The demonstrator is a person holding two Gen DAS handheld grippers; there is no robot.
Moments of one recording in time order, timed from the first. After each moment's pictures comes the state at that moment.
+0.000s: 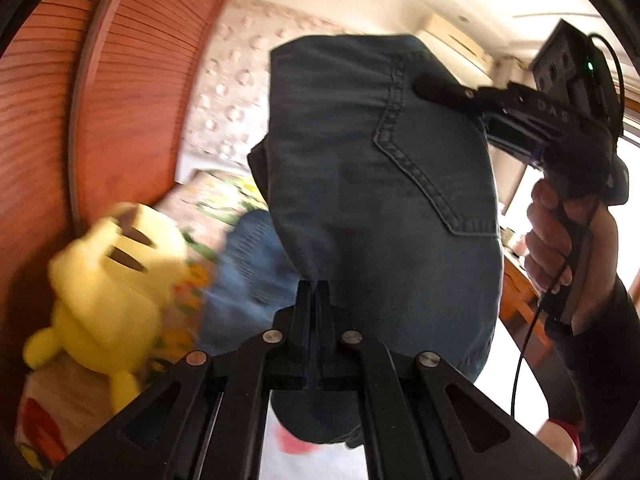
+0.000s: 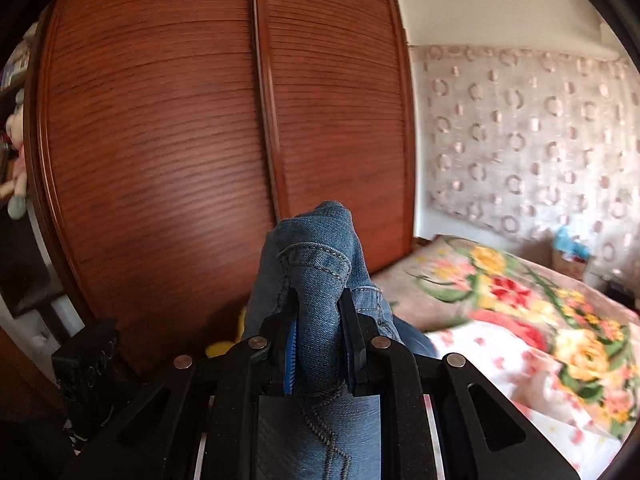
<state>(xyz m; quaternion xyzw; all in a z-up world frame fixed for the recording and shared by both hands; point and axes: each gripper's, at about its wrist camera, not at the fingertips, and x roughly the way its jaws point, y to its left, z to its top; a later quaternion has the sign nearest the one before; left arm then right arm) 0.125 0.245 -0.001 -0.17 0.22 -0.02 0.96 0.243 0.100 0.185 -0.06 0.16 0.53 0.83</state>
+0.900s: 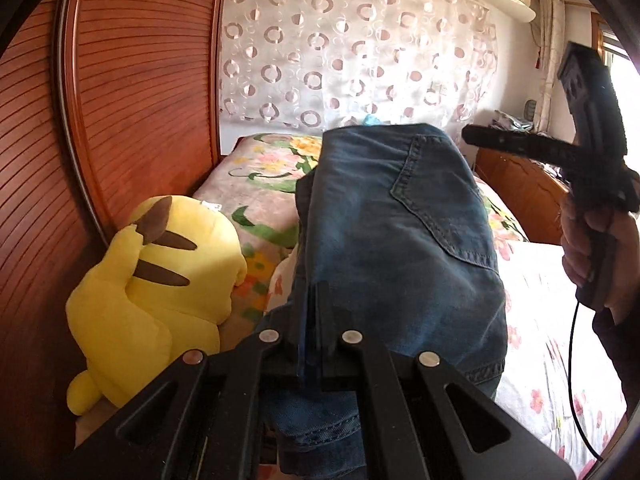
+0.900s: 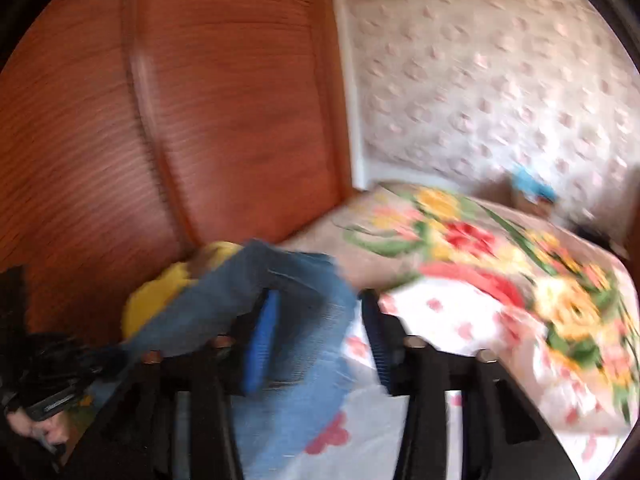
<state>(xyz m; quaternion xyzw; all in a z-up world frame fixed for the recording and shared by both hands) 0.252 0.288 -0.070 -0.09 0.33 0.06 0.94 0.443 0.123 0.047 -0.09 0.24 0.46 0.85</state>
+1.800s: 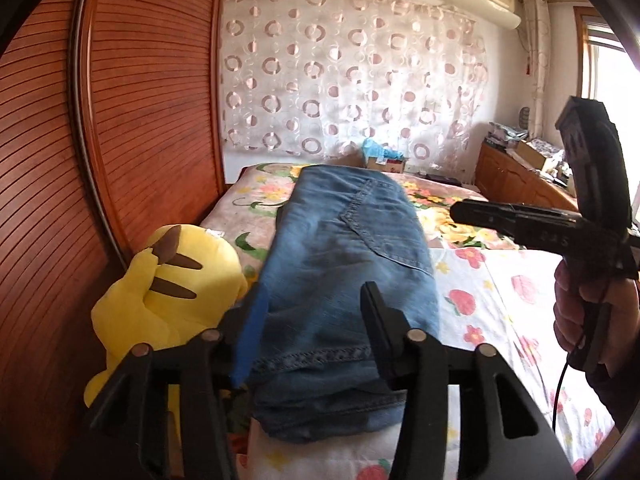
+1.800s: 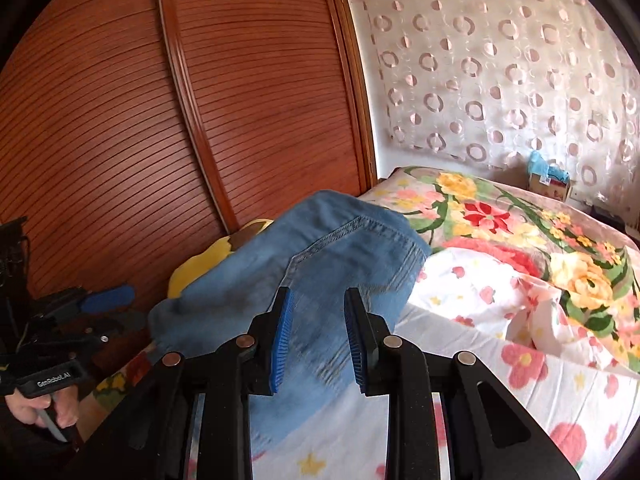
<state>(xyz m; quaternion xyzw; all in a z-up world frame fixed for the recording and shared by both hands) 0.198 0.235 -0.028 -0.05 0.28 0.07 0.95 0.372 0.059 0.017 -0.05 0.26 0.45 0.85</state>
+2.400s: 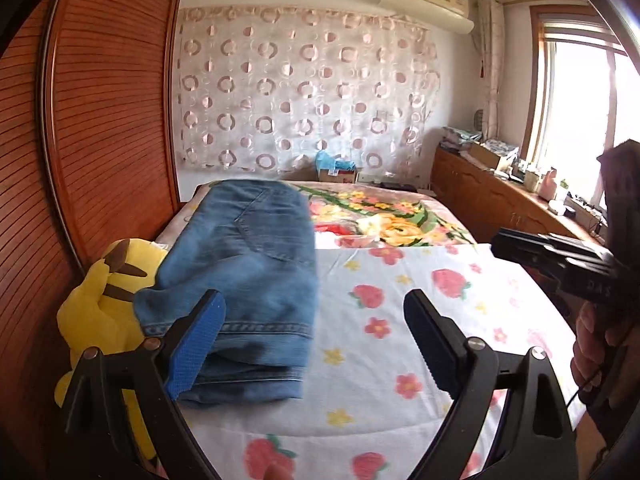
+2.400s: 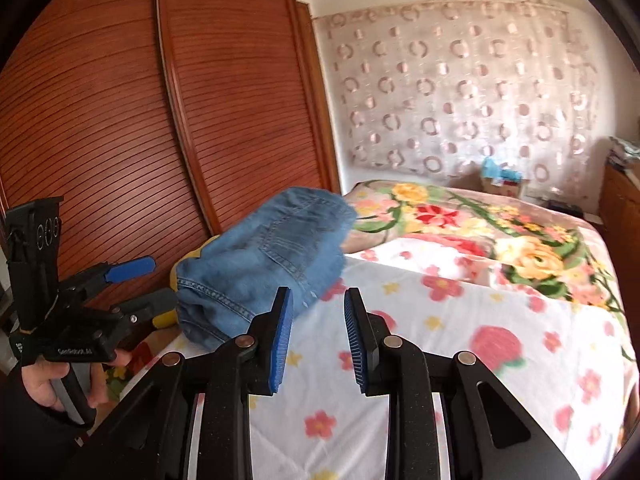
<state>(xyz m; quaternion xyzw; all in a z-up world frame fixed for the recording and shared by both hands) 0.160 0.134 -0.004 -0.05 0.25 0.00 0.97 0.235 -0.100 0.044 -0.03 0.22 0.38 0.90</state>
